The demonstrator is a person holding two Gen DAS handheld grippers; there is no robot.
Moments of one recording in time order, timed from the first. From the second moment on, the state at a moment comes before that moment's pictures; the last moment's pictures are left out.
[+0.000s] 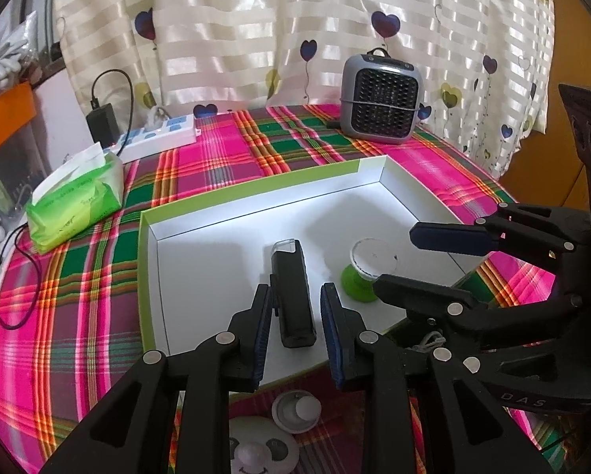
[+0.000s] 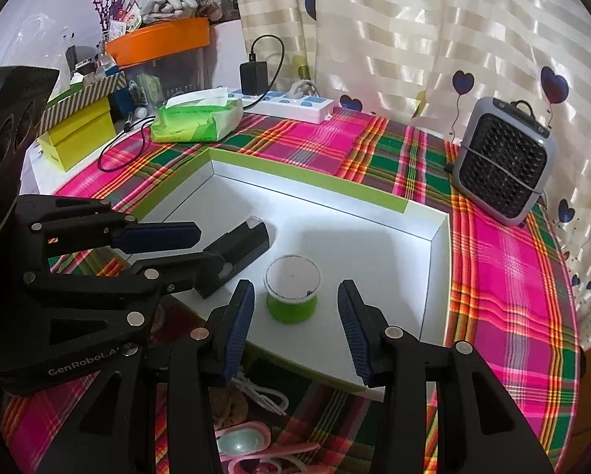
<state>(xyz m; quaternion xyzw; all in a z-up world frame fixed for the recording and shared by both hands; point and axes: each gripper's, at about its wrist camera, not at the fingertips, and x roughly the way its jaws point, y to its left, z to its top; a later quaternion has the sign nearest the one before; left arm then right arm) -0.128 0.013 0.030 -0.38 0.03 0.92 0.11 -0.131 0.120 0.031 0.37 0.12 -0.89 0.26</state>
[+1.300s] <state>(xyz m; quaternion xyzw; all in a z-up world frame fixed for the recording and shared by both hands) -0.038 0.020 0.043 -0.36 0.01 0.93 0.11 -0.042 0.126 0.043 0.33 0.10 -0.90 0.25</state>
